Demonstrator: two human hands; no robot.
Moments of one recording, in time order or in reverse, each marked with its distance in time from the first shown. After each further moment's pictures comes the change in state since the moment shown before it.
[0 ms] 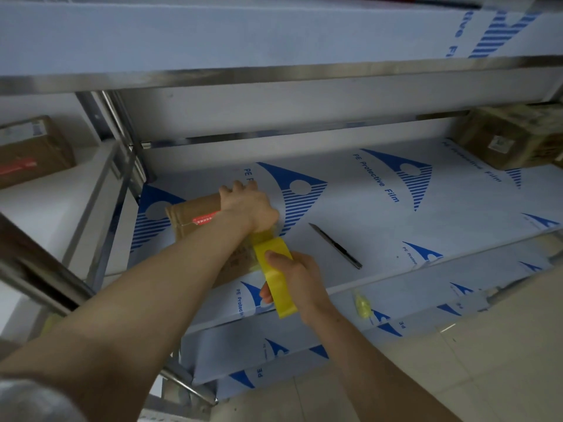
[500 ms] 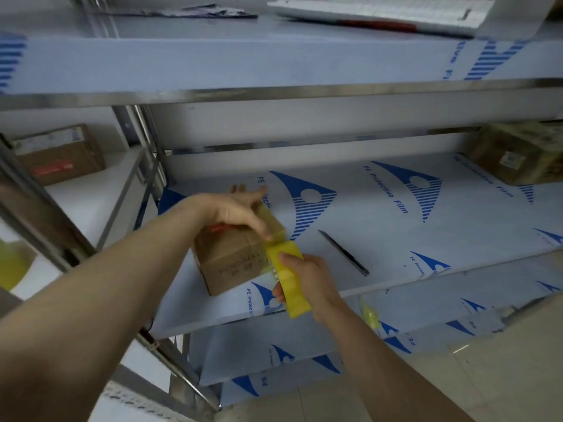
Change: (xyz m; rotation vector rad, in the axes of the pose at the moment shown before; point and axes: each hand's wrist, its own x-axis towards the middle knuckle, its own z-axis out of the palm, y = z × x) left_hand -0.022 -0.067 -0.025 -0.547 -0.385 0.099; right_hand -0.005 -0.007 -0.007 -0.029 -0.045 0.015
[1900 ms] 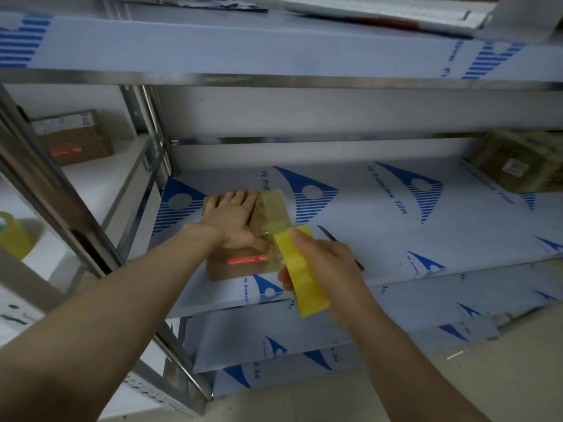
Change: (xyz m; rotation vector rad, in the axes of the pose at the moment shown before) left_hand -0.011 -0.012 0.052 0.425 0.370 0.022; right_hand -0.064 -0.038 -0.013 -0.064 0.019 -0.076
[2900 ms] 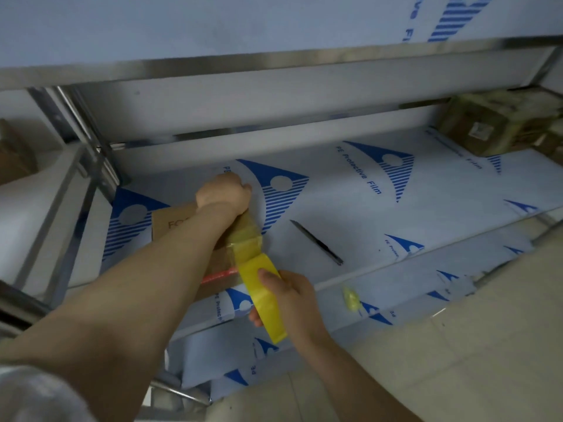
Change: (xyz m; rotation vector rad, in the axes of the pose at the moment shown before) left_hand 0.098 0.047 -0.001 -0.162 0.159 -0.272; right_hand 0.041 0.070 0.006 0.201 0.066 0.012
